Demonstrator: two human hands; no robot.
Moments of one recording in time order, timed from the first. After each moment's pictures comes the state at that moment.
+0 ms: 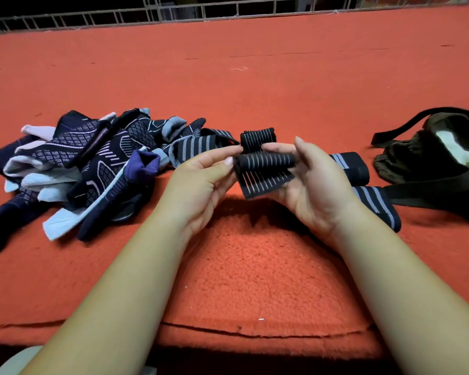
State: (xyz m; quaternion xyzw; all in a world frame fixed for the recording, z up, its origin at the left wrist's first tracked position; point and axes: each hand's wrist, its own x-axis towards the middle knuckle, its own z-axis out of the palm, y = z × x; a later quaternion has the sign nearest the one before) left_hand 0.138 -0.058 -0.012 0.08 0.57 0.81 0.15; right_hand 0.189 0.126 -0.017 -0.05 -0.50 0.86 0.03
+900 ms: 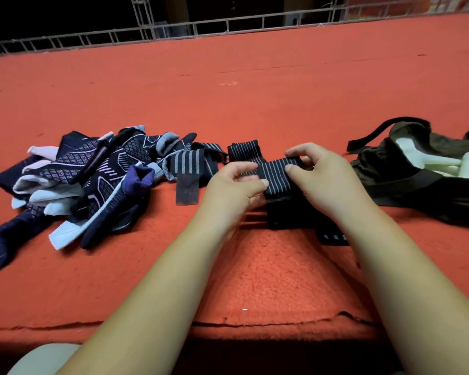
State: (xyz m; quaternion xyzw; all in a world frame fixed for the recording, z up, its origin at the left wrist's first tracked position) left_hand 0.172 0.003 -0.006 0.08 0.66 0.73 0.14; right_hand 0.222 0.176 0.008 -0.13 -0.87 0.41 0.22
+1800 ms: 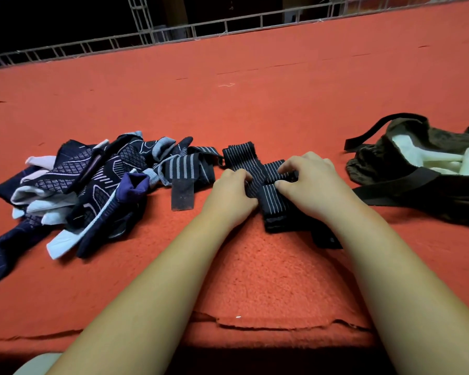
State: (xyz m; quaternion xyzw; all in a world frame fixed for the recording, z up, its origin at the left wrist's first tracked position) left_hand 0.120 0.020 -0.035 0.22 0.94 0.25 -0.01; right_hand 0.205 0.189 -0.006 -0.13 -0.95 0.27 0.13
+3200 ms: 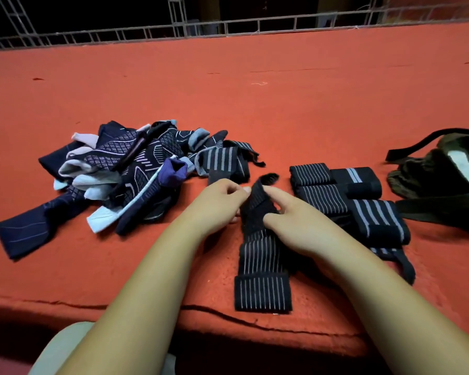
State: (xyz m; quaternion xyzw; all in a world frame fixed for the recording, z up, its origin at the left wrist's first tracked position) left_hand 0.137 -0.084 -0.021 0.12 0.85 0.49 0.13; right_hand 0.223 0.084 -0.012 -0.05 -0.88 0.46 -0.05
